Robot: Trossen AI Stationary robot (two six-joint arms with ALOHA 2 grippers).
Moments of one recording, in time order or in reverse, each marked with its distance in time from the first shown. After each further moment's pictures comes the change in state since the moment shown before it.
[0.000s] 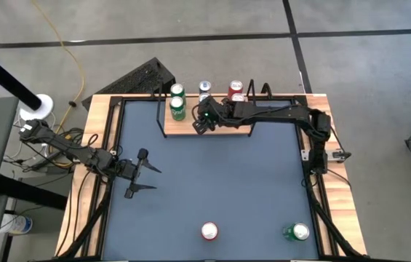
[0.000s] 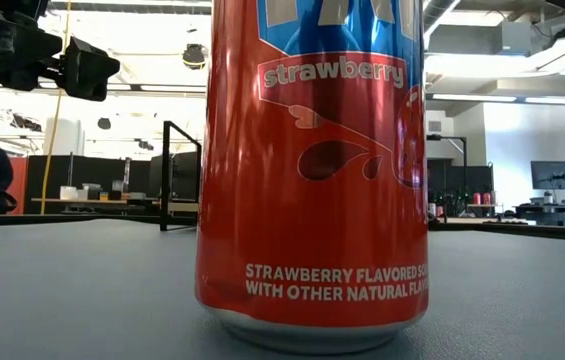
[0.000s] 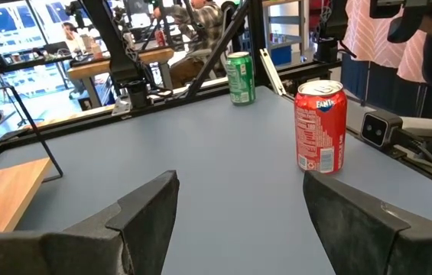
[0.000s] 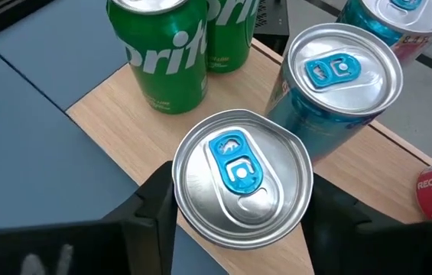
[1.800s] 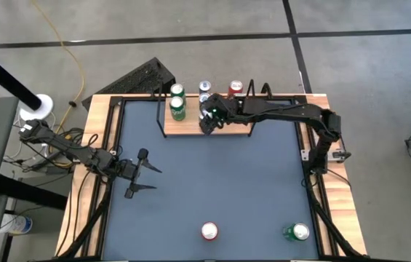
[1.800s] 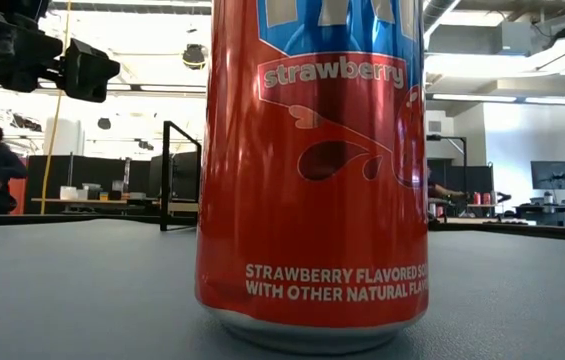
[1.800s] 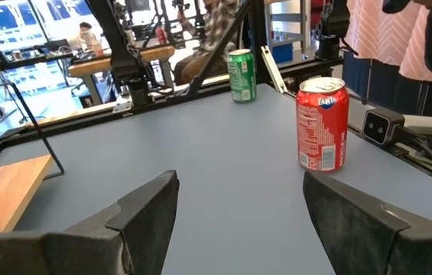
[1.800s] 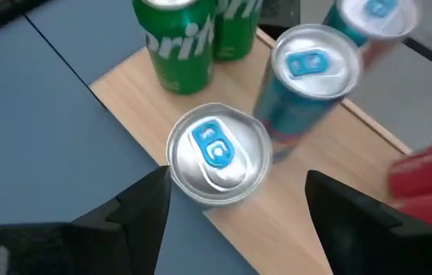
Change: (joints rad) left arm 0.000 0.000 0.000 -0.008 -0.005 -0.002; right arm 0.001 -0.101 0.000 -0.093 -0.059 -0.053
